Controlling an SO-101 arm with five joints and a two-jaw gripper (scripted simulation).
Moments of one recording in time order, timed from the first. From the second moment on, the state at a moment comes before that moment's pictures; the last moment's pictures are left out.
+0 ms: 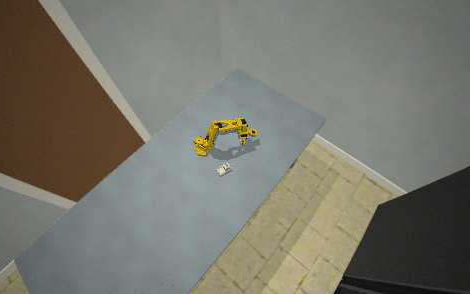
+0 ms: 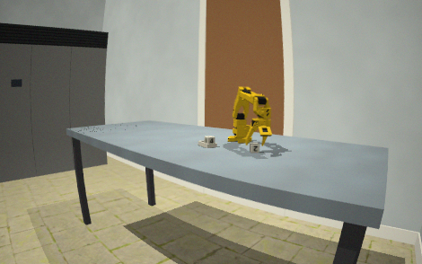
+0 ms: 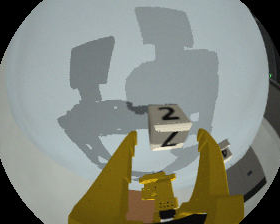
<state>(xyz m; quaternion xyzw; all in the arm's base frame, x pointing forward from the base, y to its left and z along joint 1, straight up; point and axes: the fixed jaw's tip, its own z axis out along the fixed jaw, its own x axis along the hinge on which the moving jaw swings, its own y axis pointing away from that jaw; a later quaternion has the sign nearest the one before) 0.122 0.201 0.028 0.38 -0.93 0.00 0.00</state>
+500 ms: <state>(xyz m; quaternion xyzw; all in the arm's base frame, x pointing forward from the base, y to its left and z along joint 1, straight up) 0.122 0.202 0.021 0.38 -0.93 0.00 0.00</state>
